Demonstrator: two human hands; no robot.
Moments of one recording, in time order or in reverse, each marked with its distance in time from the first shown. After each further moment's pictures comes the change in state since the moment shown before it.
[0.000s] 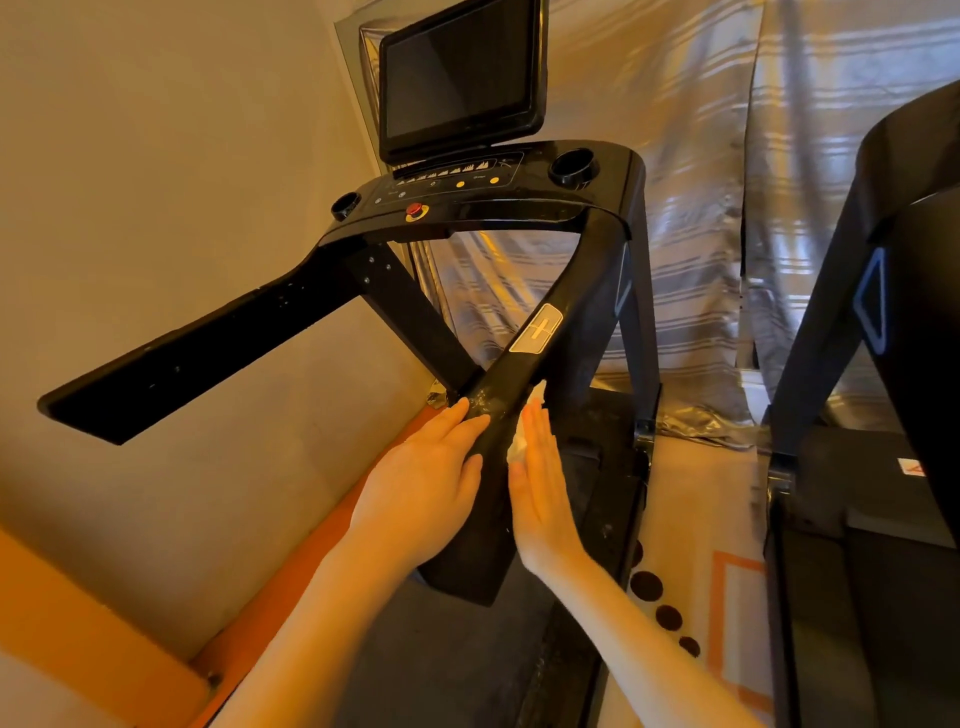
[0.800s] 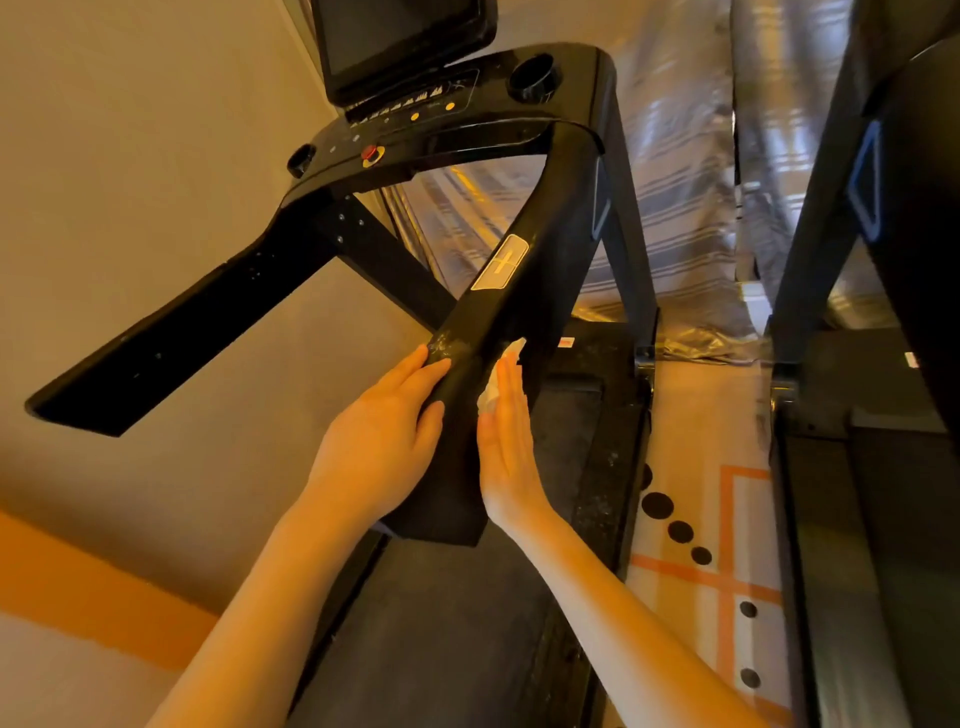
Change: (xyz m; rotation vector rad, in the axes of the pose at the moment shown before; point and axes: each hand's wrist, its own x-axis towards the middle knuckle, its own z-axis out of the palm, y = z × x) left_hand -0.004 0.006 -0.003 0.036 -0.019 -0.028; right_hand -0.014 -0.002 0.021 0.145 0.097 0.101
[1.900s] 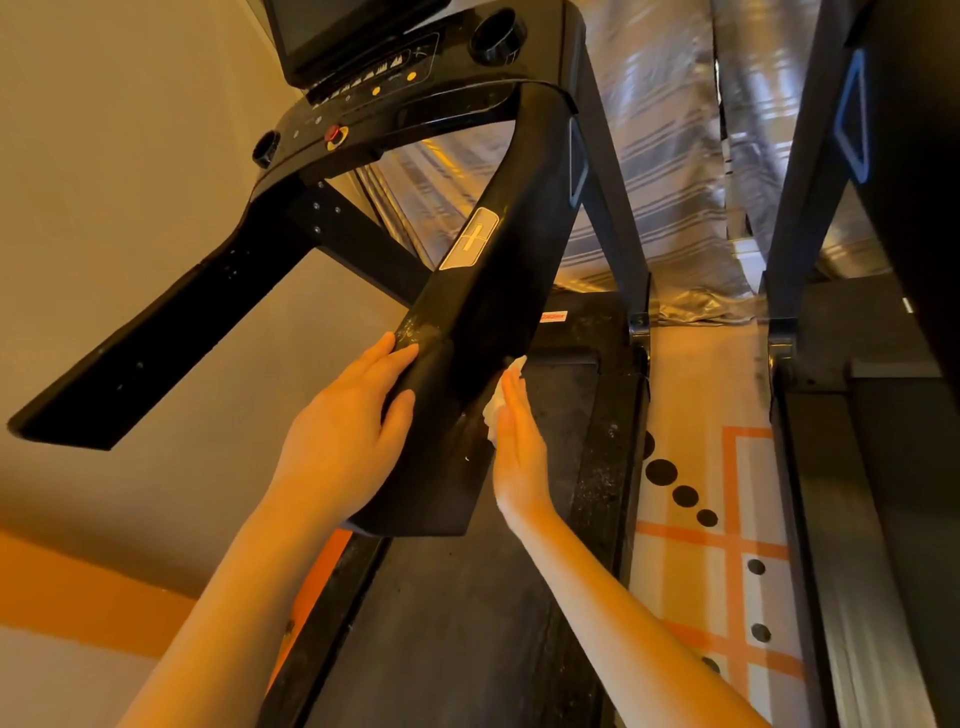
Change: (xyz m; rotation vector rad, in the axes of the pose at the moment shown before) left_hand 0.001 0.003 0.000 0.006 -0.002 -0.017; right_hand -0.017 0.027 -0.009 0.411 0.188 0.383
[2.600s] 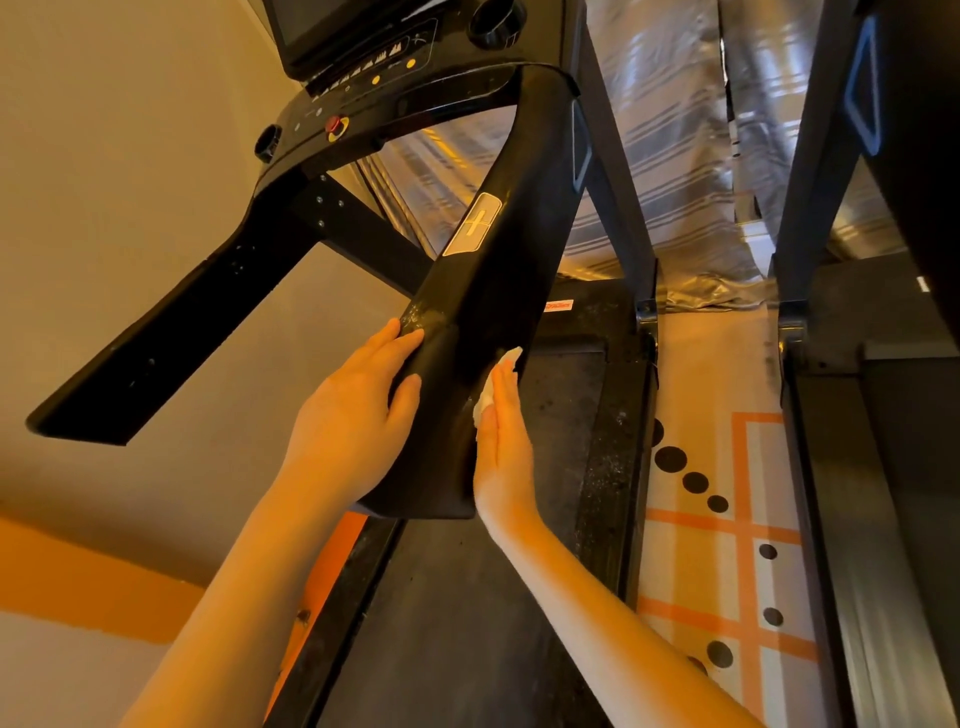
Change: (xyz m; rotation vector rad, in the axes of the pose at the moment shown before) left_hand -0.001 0.003 -0.001 0.016 0.011 0.000; right_hand -0.025 -0.004 0.020 -0.193 -0.014 -0.171
